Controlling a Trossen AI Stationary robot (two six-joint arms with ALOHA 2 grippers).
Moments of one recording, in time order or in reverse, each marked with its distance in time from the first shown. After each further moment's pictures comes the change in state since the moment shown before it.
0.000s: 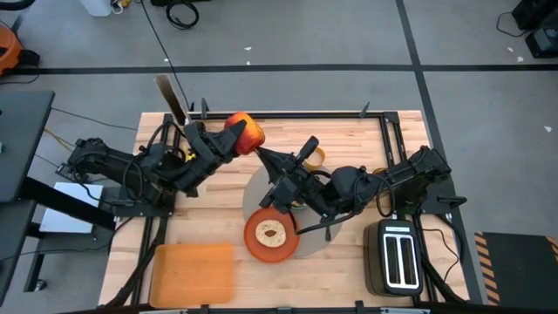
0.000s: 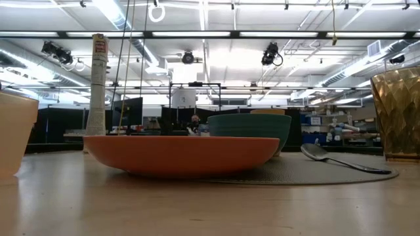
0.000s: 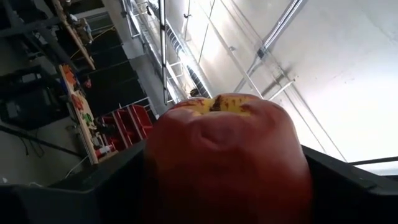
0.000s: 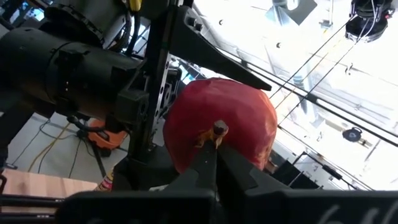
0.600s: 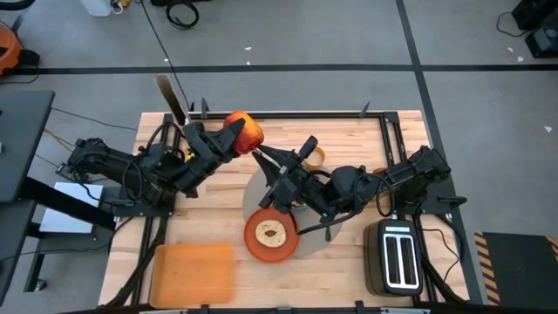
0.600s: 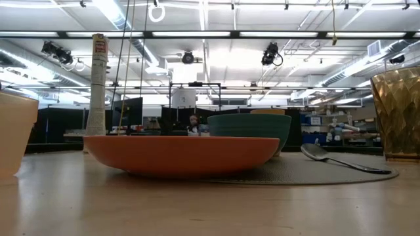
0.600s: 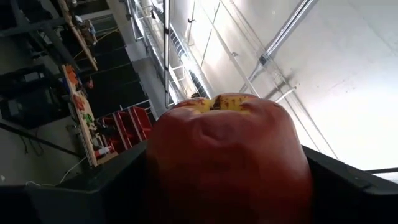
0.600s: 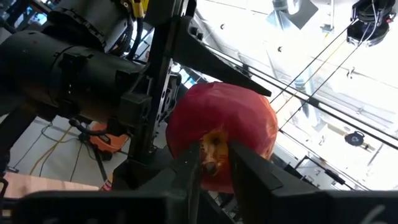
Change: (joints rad) left arm 0.000 0.000 0.000 0.010 -0.031 -0.023; right arm -0.002 0.000 0.000 0.000 -0.021 0.001
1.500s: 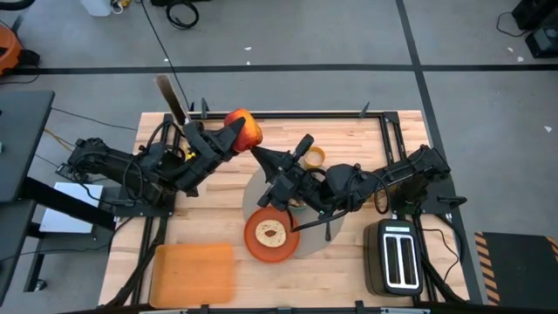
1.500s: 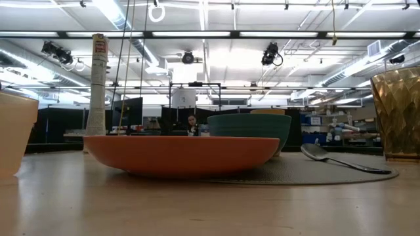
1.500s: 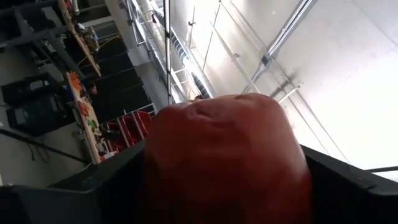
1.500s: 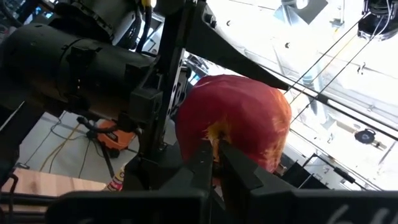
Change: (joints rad) left arm 0.005 0.000 0.000 -0.002 -0.003 0.032; right arm -0.024 0.000 0.000 -0.062 -0.020 0.067
